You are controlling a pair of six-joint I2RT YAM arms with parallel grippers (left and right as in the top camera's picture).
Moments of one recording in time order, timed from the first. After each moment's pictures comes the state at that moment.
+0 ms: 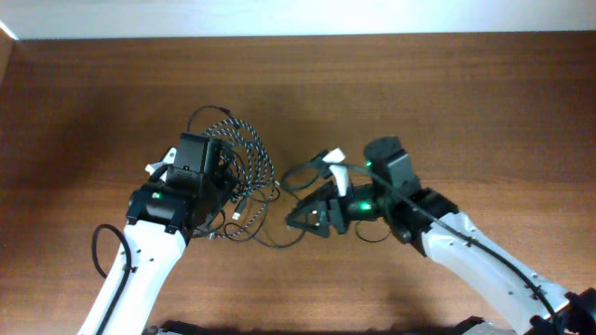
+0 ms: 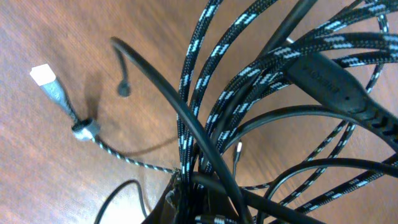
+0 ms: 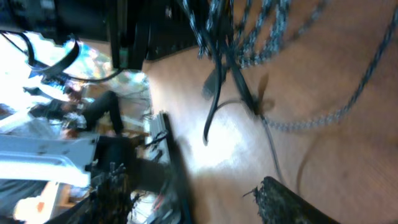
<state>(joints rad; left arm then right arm) -0.23 1.23 1.02 -0.90 -0.09 -1.14 0.54 1.42 0.81 -0.03 -0.94 0.34</state>
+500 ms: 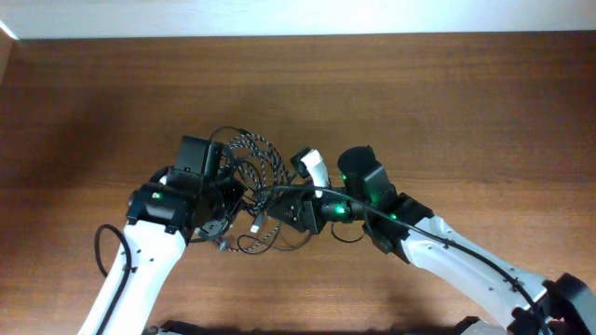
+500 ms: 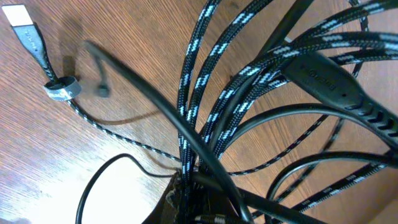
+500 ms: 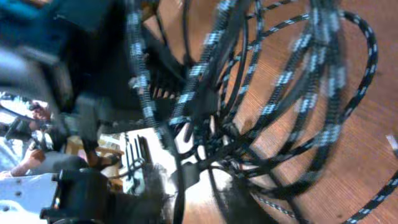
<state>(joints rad) -0.23 1.23 1.02 -0.96 0.15 -1.20 0.66 1.48 0.81 0.14 -0.74 0.45</state>
